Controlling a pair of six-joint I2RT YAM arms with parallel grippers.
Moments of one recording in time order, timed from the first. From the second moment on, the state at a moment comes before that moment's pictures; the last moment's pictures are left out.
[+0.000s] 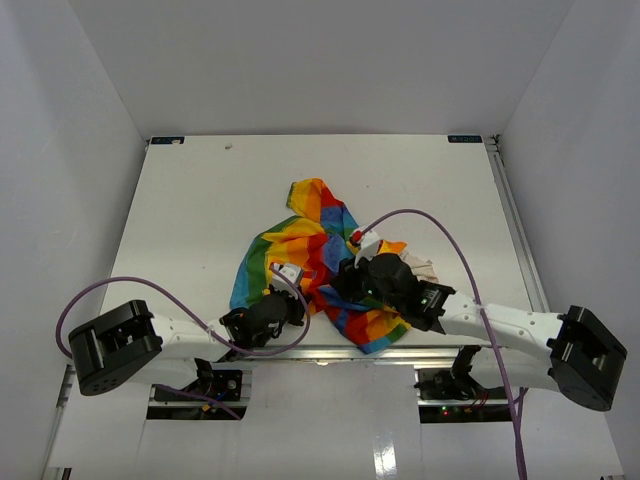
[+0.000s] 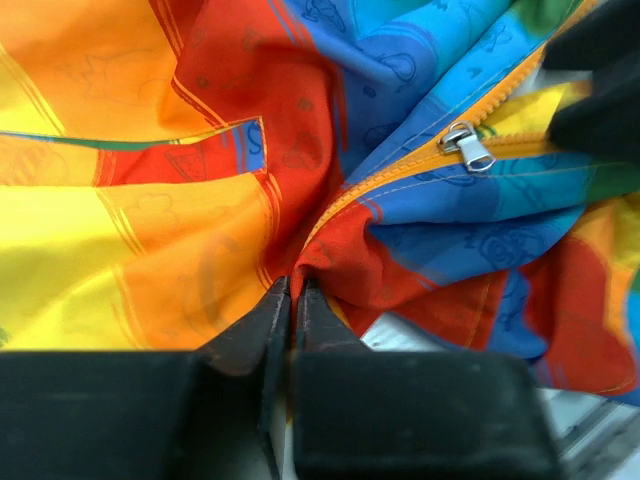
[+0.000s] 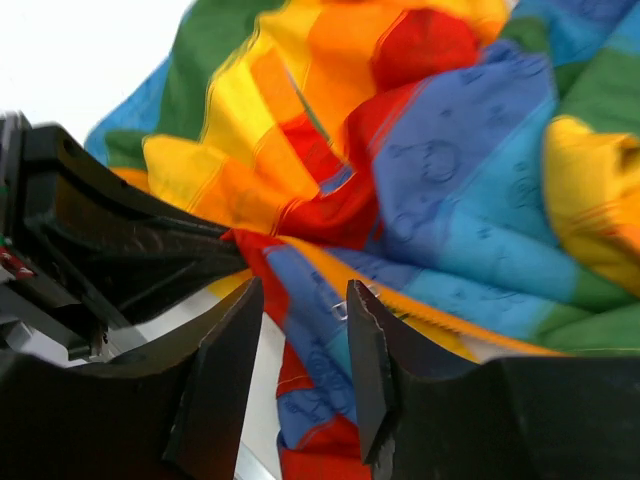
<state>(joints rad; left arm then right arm) -1.09 1.26 0.21 0.65 -0.44 -0.43 1.01 1.14 0.57 0.13 0.15 0.36</state>
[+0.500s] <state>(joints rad) -1.10 1.26 0.19 0.69 -0.43 -0.41 1.20 1.34 0.73 -0.06 0.51 0.40</state>
